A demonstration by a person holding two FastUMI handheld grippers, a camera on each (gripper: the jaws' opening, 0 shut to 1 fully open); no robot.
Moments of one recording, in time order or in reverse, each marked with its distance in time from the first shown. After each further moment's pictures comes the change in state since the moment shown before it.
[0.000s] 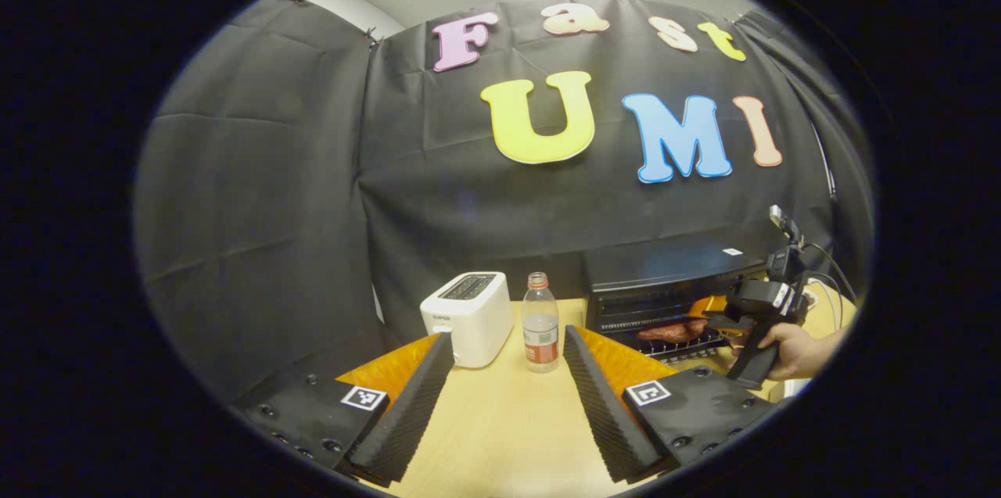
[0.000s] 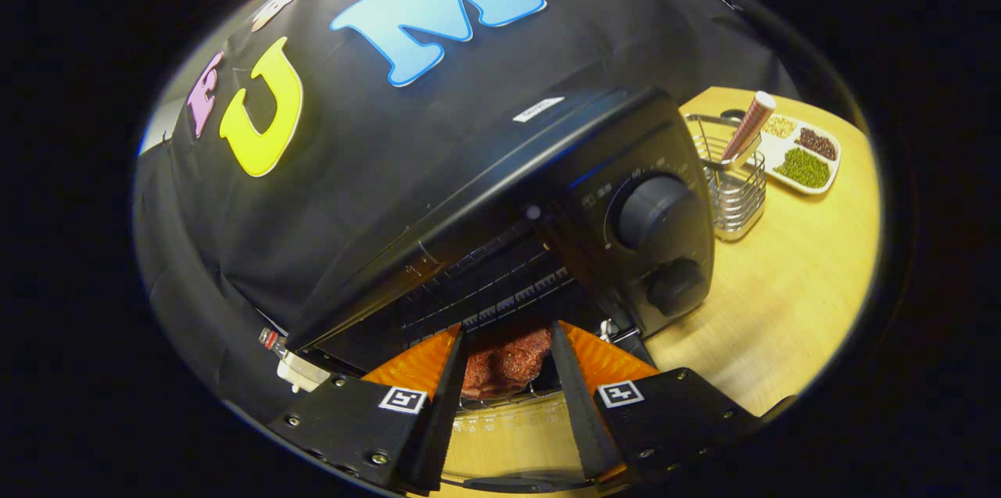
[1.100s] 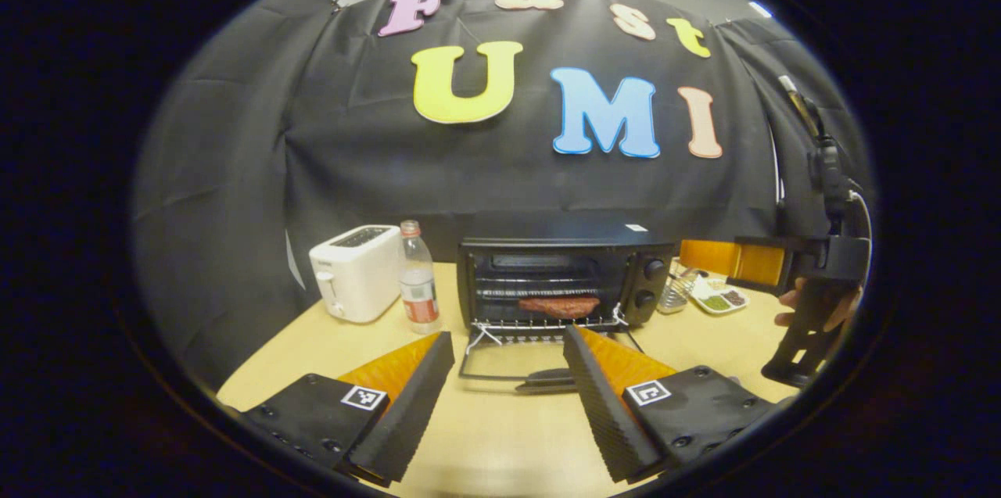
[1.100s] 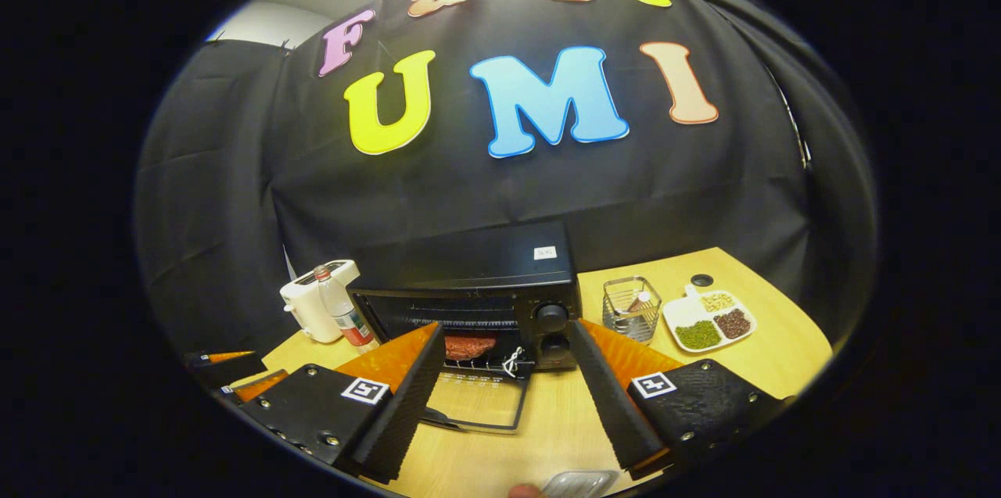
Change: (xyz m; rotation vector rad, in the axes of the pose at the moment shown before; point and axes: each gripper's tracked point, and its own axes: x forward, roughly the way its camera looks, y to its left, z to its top) left arm -0.018 -0.162 -0.058 -0.102 0.138 -0.250; right arm -0.188 -0.021 0.070 -0.499 -0.184 0.068
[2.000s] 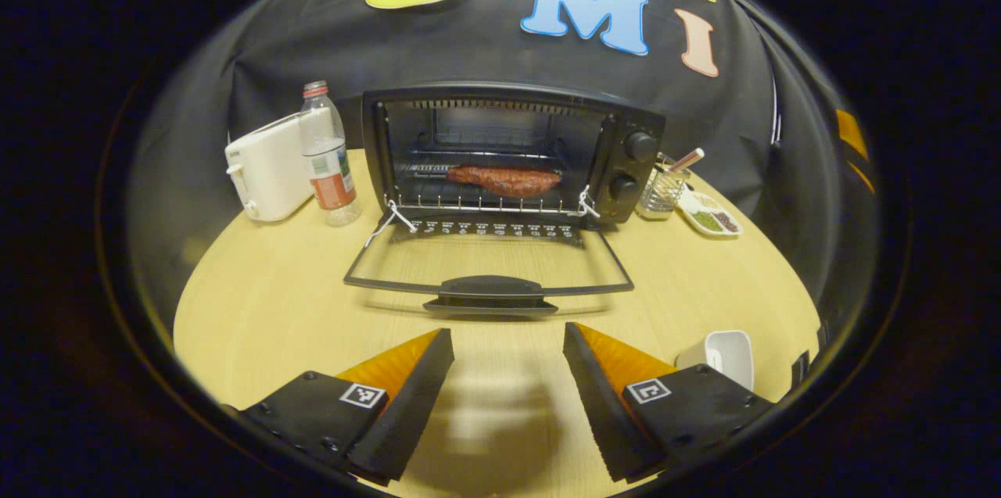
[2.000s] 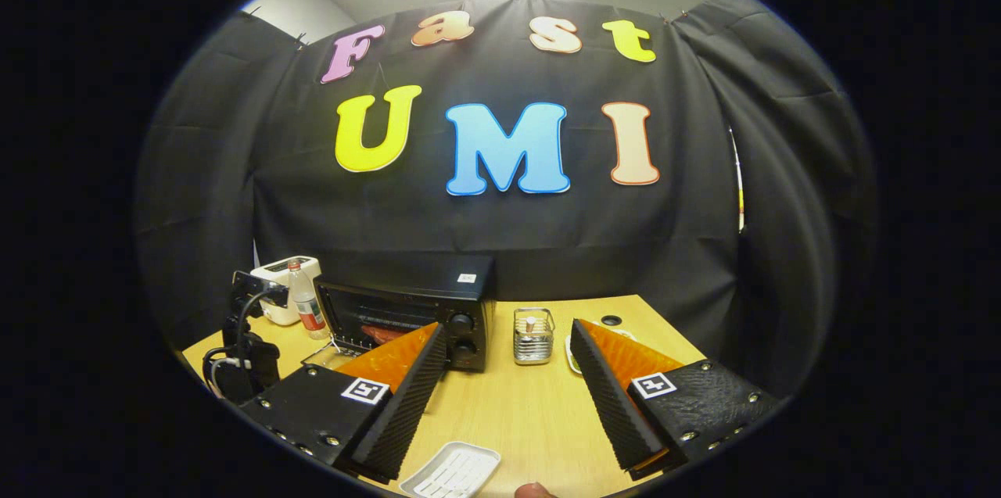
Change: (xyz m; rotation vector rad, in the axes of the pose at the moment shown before) left arm 0.072 -0.071 -0.137 -0.010 0.405 -0.101; right arm -0.105 -0.076 0.029 -0.157 -0.097 -0.173
